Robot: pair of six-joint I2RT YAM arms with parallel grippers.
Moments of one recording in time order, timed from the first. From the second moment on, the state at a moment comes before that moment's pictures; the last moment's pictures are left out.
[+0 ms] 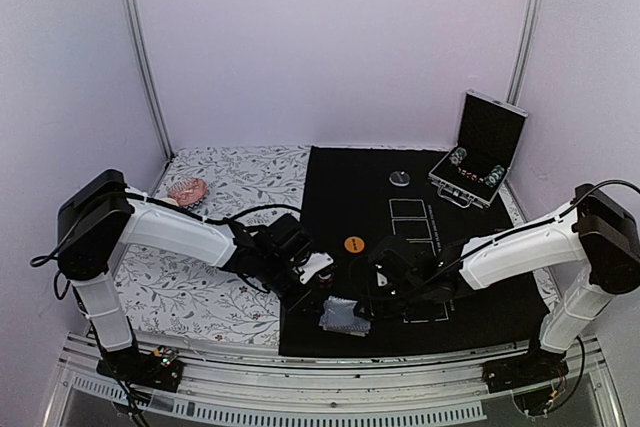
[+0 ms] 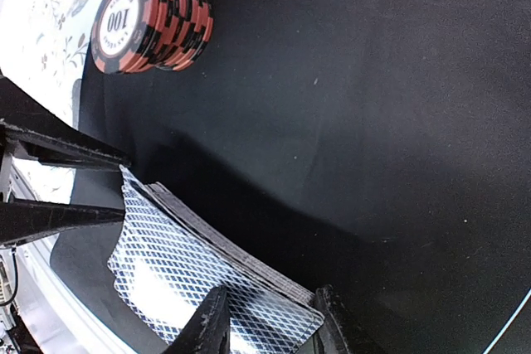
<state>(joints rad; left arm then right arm) -0.99 1.84 1.00 -0.24 0.36 -0.08 1.09 1.65 0.81 -0.17 -0.06 0.90</state>
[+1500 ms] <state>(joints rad) -1.09 1.73 1.18 -0.41 0.40 0.48 0.98 1.32 0.66 -0.24 0.00 0.93</state>
